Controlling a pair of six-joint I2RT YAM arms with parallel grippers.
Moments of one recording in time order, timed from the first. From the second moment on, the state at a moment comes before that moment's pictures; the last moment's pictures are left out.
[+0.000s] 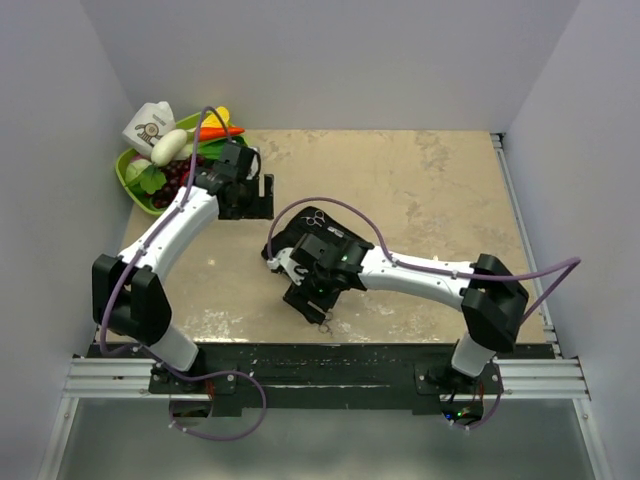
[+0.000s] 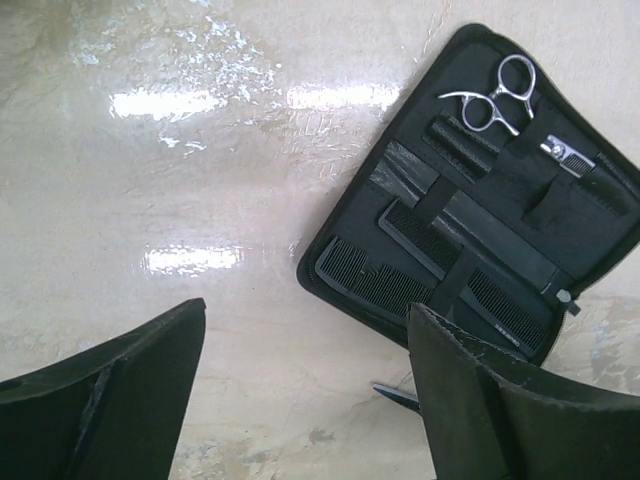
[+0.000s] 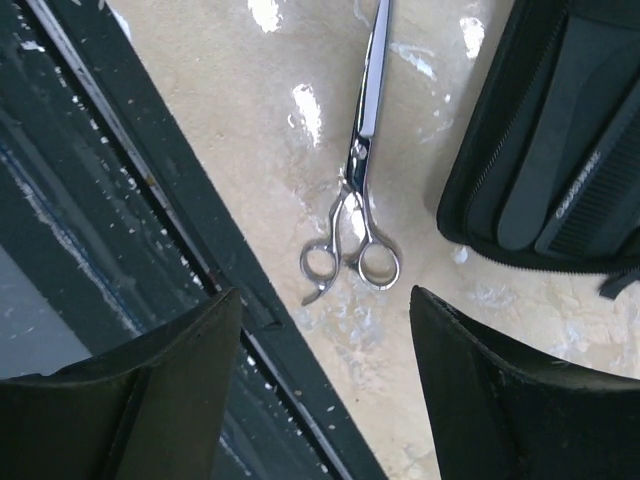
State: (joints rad) left arm -0.35 1.59 1.39 -0.80 -0.07 -0.32; right arm 1.07 1.66 1.23 -0.70 -0.14 0.02
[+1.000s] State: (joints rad) left arm -0.31 1.51 1.38 -0.82 -0.06 -0.34; right arm 1.16 1.94 1.36 -0.62 0.06 0.09
